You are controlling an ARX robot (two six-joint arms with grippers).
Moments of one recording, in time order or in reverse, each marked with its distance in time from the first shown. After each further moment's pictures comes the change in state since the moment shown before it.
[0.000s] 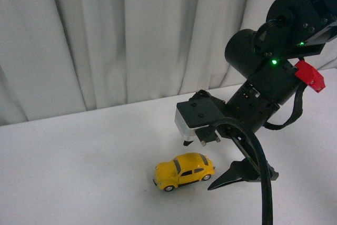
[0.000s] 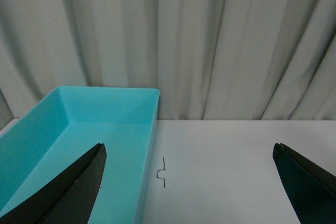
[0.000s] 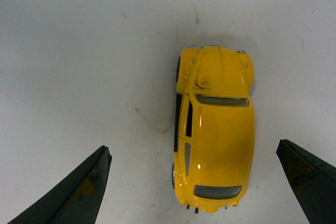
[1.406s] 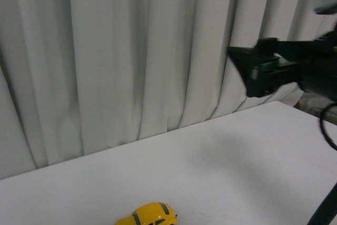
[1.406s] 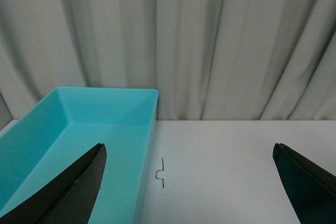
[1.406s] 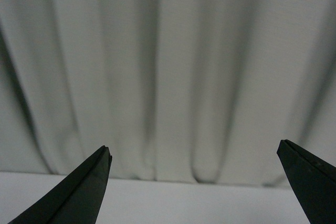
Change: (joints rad) left arm 0.000 0.000 0.000 0.000 0.000 0.000; right arm -0.228 -0.842 -0.914 1.636 0.346 1.596
